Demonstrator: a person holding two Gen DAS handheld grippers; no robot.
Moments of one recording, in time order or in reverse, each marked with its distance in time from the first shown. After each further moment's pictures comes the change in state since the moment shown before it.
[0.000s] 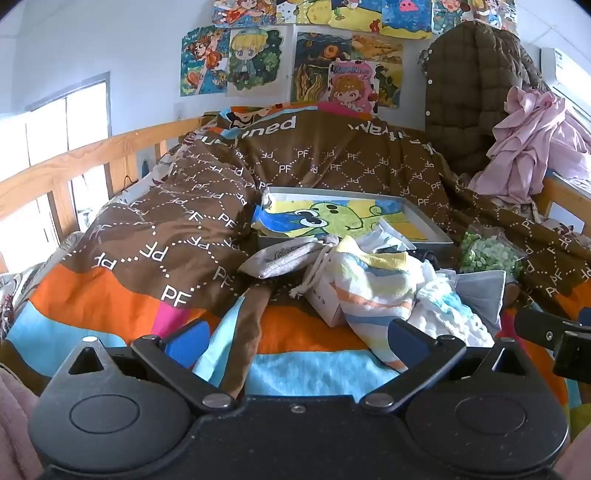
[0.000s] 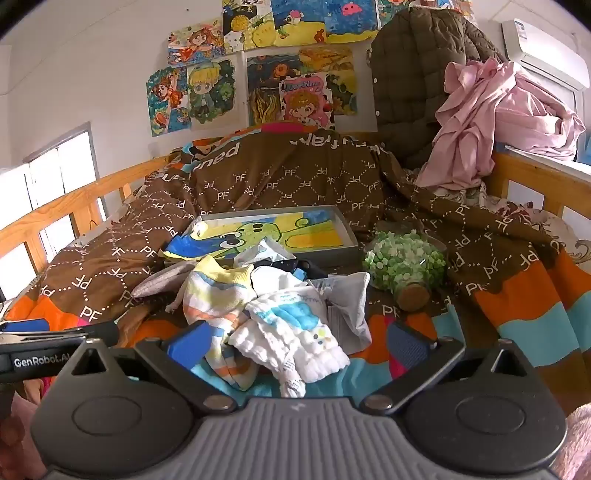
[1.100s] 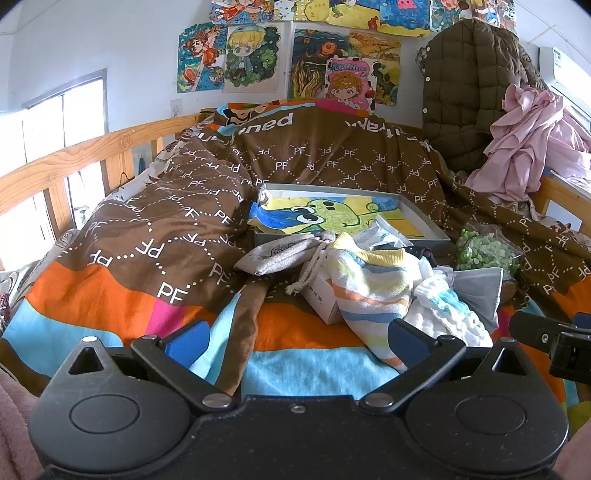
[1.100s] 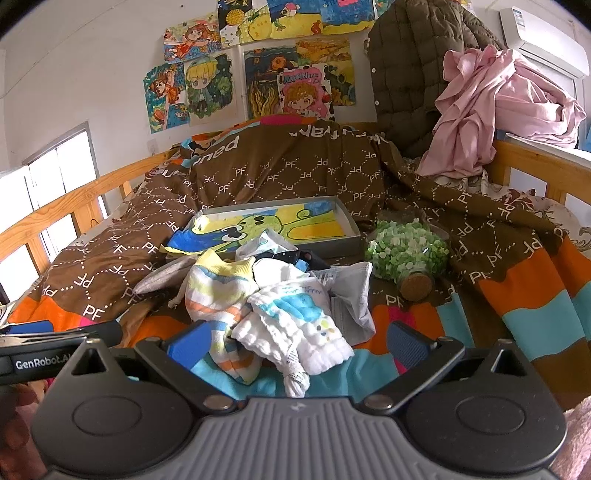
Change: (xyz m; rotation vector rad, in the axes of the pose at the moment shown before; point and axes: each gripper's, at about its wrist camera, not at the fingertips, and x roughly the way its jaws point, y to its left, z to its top) left arm 0.003 -0.003 -0.002 0.001 0.006 -0.006; right arm 0.005 -0.002 -0.002 0.011 0.020 0.008
